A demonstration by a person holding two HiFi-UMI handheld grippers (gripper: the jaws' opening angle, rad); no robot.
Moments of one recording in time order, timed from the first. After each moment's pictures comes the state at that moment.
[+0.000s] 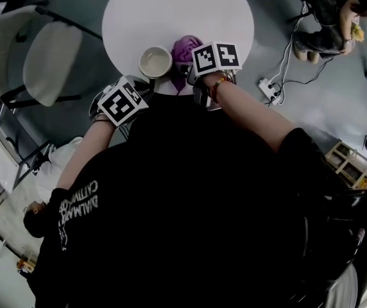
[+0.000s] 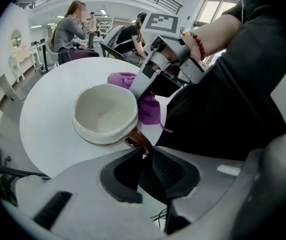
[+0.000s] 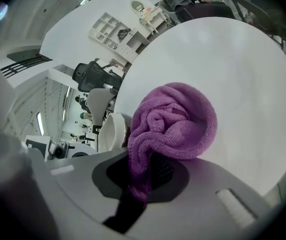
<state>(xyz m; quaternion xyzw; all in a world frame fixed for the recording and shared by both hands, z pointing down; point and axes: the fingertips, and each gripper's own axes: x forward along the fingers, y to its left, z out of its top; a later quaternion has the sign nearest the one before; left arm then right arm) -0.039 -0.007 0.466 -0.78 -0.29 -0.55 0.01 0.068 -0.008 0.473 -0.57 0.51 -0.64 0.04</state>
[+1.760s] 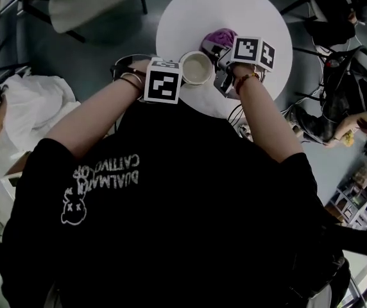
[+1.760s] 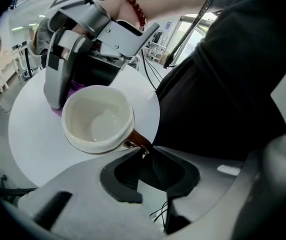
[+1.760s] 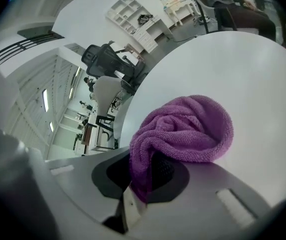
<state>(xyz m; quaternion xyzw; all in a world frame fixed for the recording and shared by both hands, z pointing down) -0.038 -0.007 0.461 -0.76 -0.36 -0.55 0.03 0.086 -0.134 0.453 -0.52 0.58 -0.62 -0.05</state>
